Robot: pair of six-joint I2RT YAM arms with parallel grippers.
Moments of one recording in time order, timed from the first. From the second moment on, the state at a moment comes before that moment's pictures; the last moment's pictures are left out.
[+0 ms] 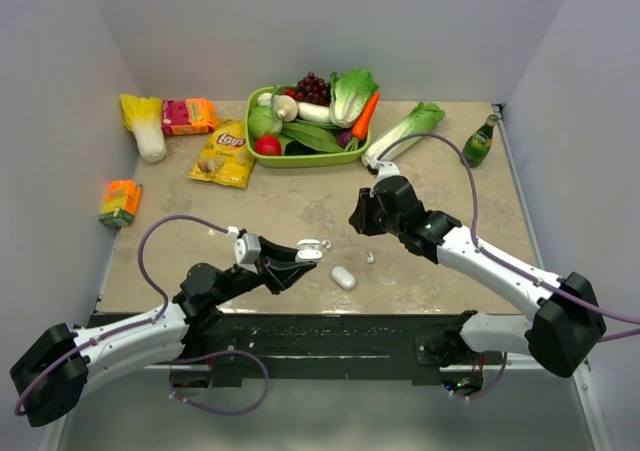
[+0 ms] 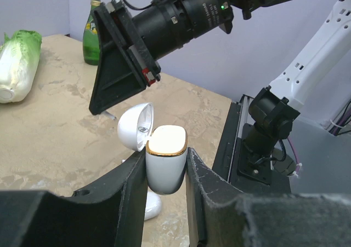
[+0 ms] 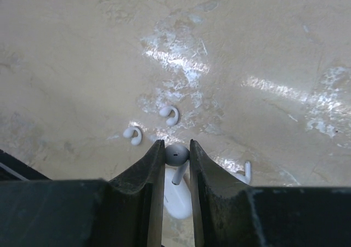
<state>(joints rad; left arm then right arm) -0.88 0.76 0.10 0.92 0.28 -0.31 0.70 1.22 0.87 -0.28 0.11 0.50</state>
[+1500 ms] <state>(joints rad) -0.88 0.72 0.05 0.94 0.26 -0.32 0.62 1.41 0.90 -0.35 -0.10 0.55</state>
